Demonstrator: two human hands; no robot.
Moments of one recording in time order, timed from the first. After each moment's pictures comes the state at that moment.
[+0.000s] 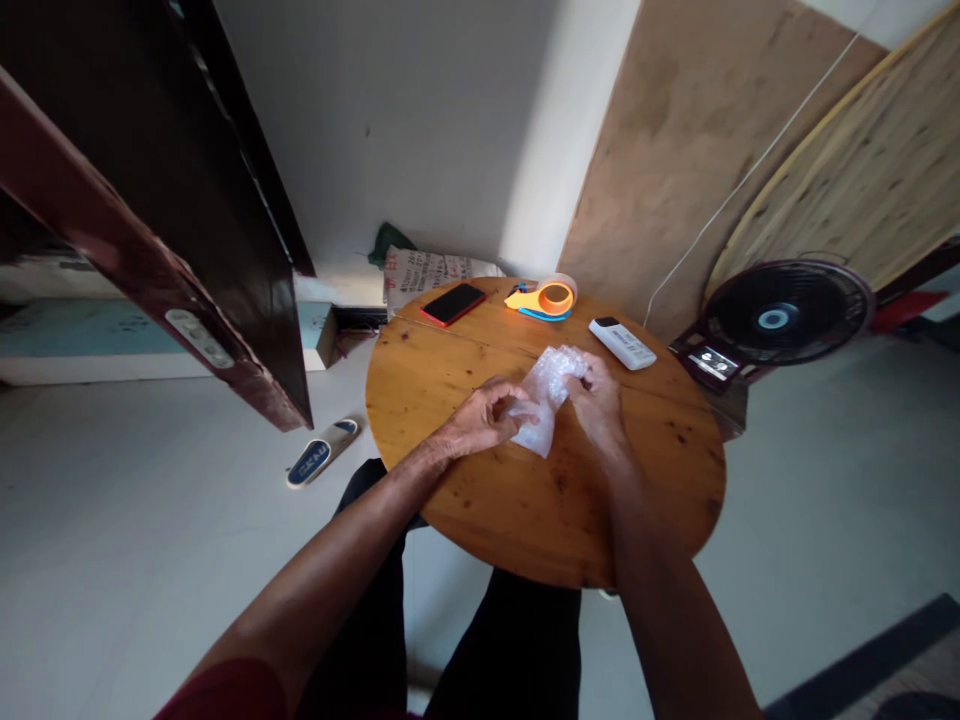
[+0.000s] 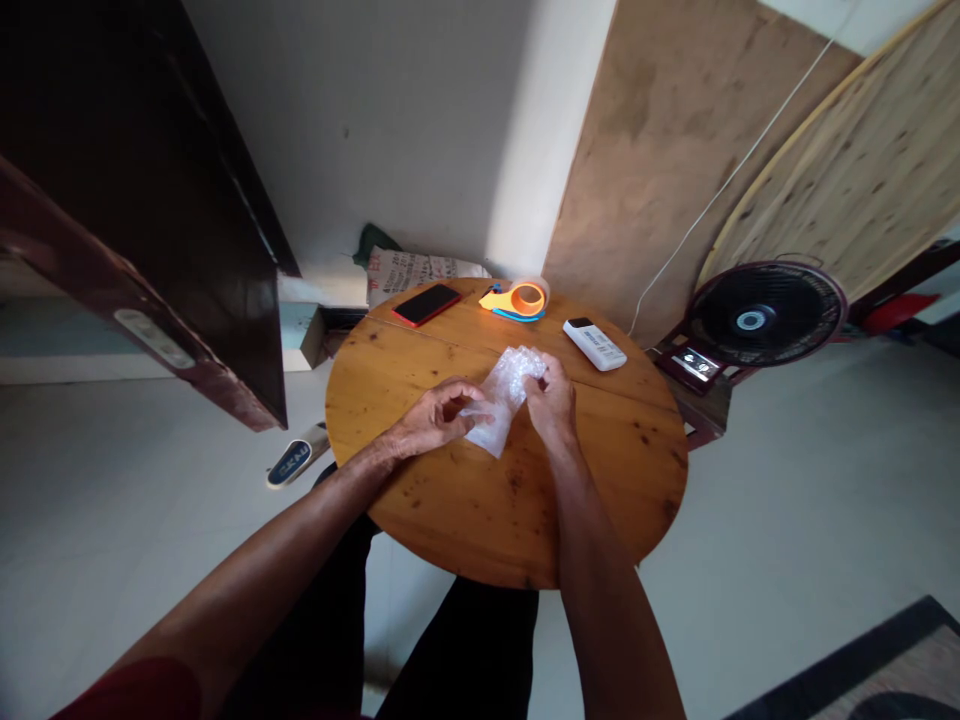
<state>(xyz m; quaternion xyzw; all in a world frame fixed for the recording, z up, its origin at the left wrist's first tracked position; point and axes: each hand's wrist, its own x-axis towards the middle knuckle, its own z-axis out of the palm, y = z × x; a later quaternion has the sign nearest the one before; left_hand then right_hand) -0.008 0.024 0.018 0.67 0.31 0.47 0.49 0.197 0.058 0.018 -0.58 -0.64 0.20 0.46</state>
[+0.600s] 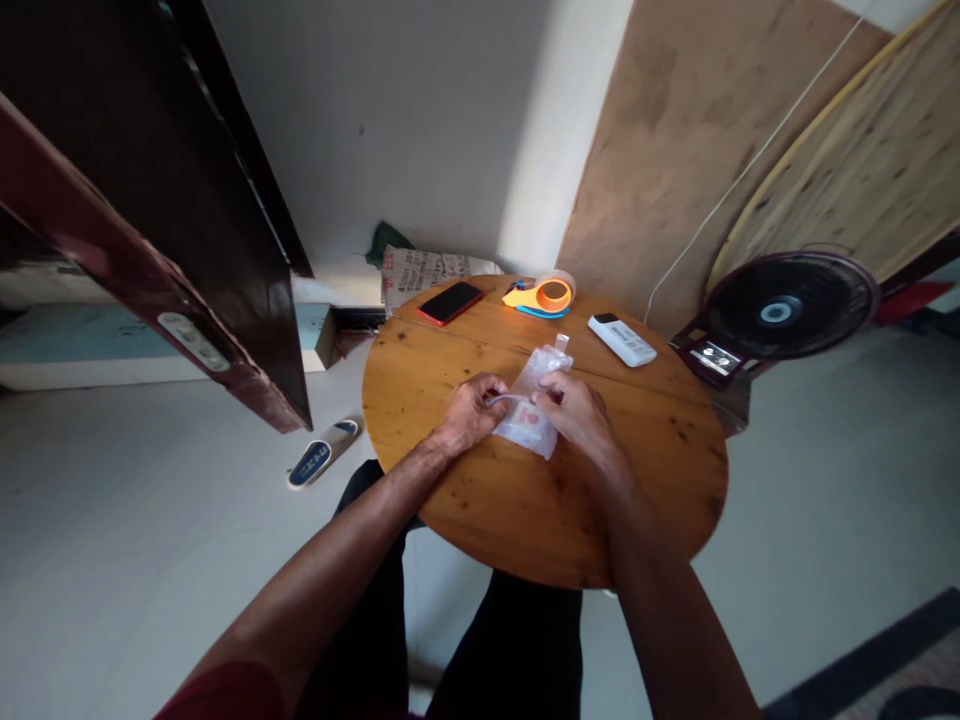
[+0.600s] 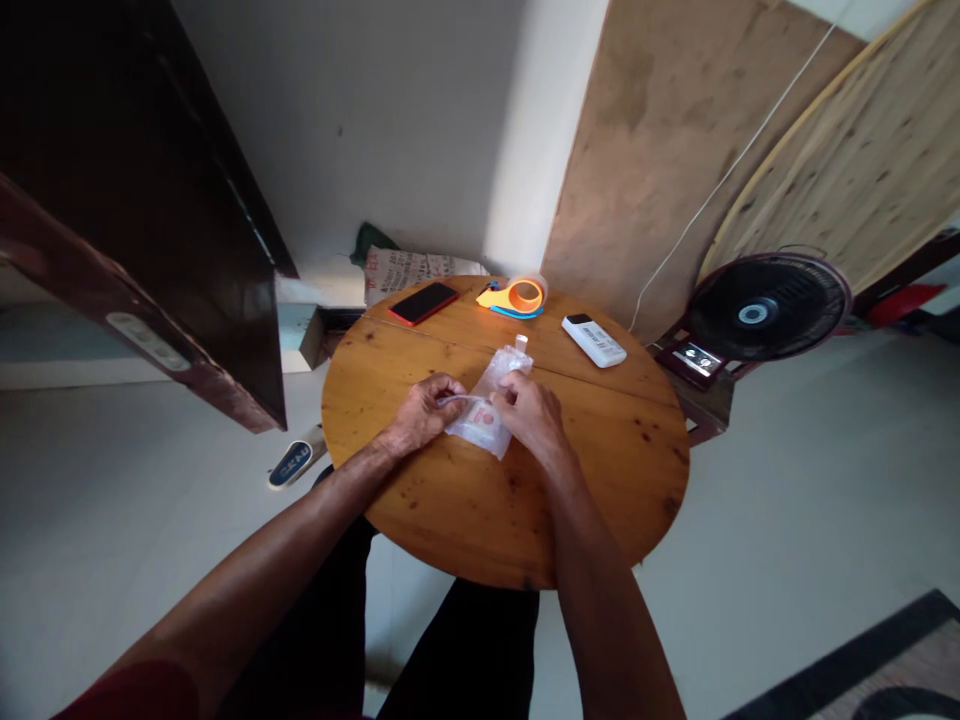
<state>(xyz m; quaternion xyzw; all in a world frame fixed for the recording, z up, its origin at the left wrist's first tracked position) -0.010 0.037 0.003 0.64 0.42 0.49 0.42 0.177 0.033 0.042 -0.63 -0.72 0.12 0.25</state>
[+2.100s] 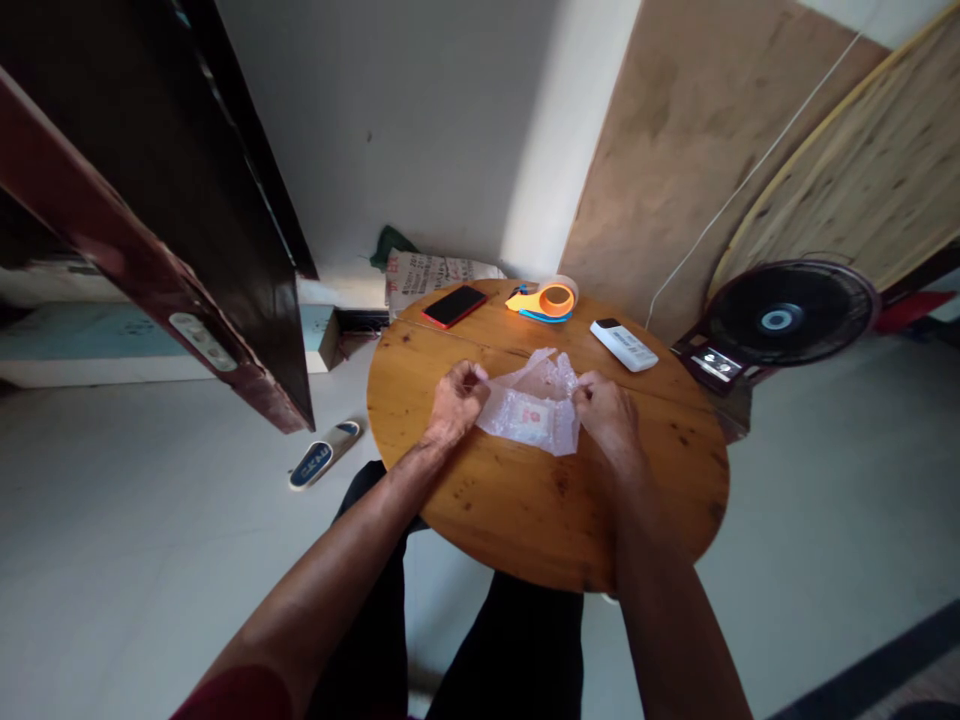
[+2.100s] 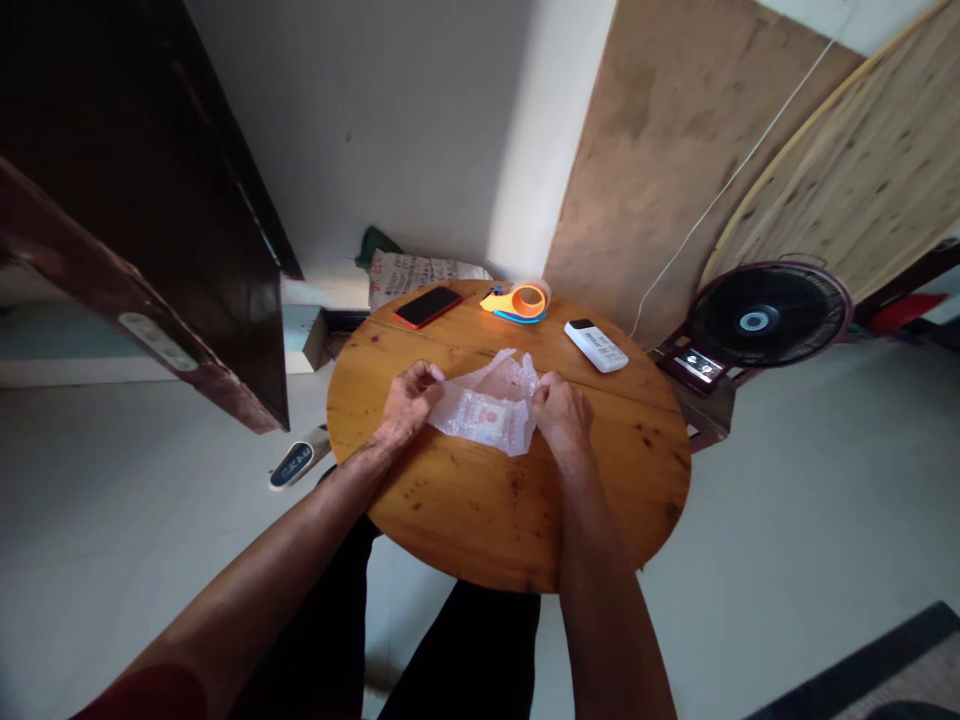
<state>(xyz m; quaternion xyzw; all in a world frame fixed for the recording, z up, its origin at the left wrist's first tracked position) -0.024 0.044 0.008 0.52 0.46 0.57 0.44 0.197 0.037 0.054 -0.76 -0.64 -0.01 0.10</state>
